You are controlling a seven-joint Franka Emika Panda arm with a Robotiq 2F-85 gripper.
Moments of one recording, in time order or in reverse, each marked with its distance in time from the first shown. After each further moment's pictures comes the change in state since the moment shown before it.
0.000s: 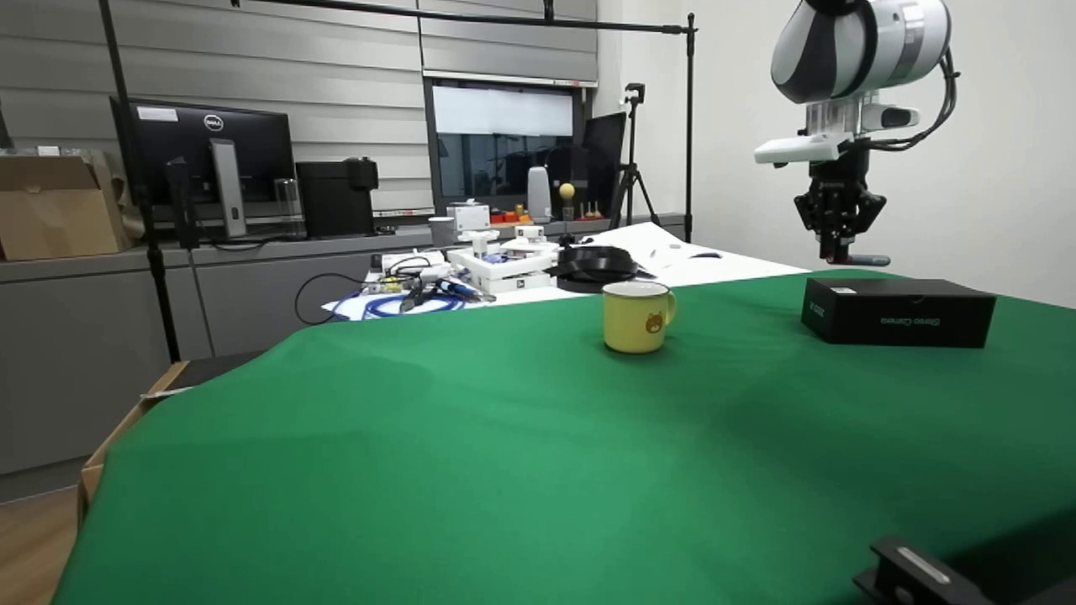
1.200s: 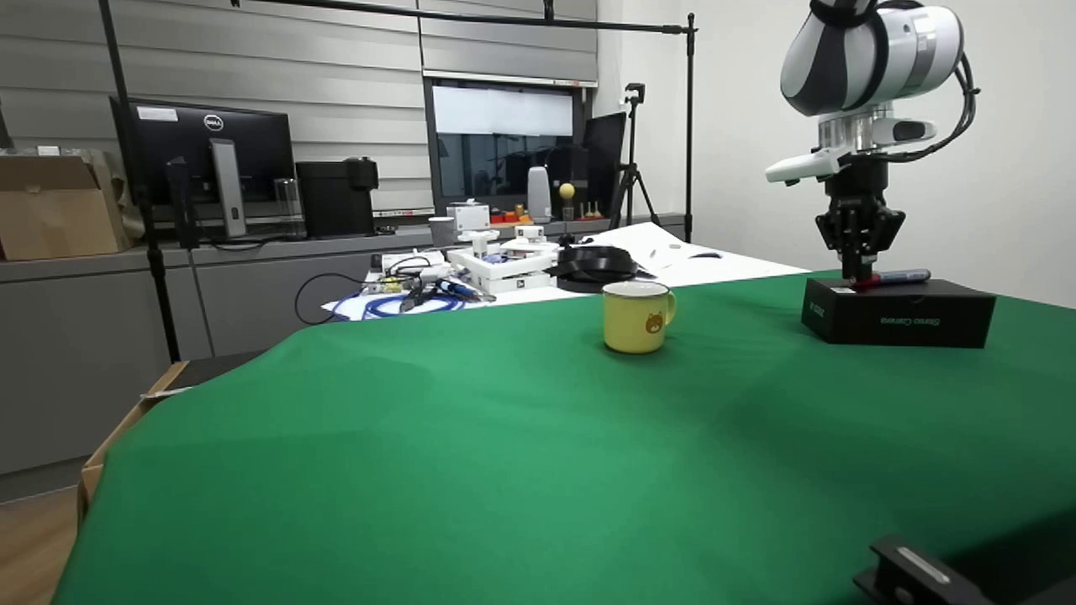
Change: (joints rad) arm -0.007 0.014 -0.007 -0.029 0.001 -0.070 0.144
